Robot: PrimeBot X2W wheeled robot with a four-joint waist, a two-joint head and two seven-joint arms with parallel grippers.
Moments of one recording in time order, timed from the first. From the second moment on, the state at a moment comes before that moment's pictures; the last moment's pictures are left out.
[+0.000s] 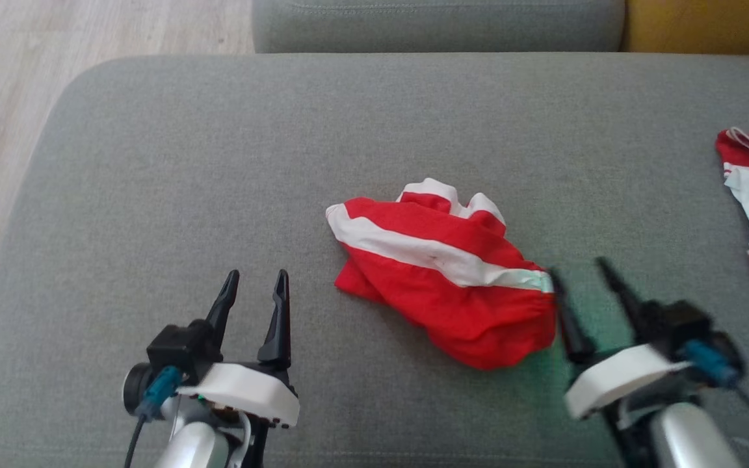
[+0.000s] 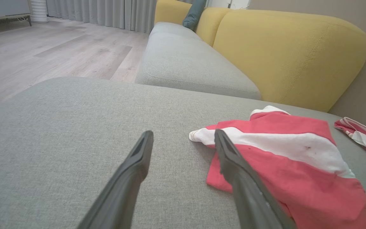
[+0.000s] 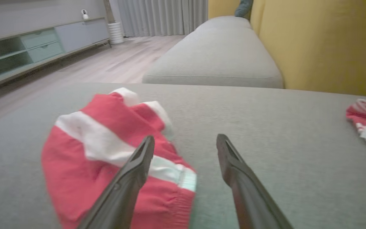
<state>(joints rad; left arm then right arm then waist) -0.06 0.07 -0.37 0.20 -0.32 0.11 -0.25 -0.02 -0.06 0.14 0.16 0.10 0.12 -0.03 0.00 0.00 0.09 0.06</state>
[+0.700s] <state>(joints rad) -0.07 0.07 -0.36 0.20 -0.32 0.11 -0.25 -0.15 -0.08 0.17 0.48 0.34 0.12 0.12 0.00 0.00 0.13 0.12</state>
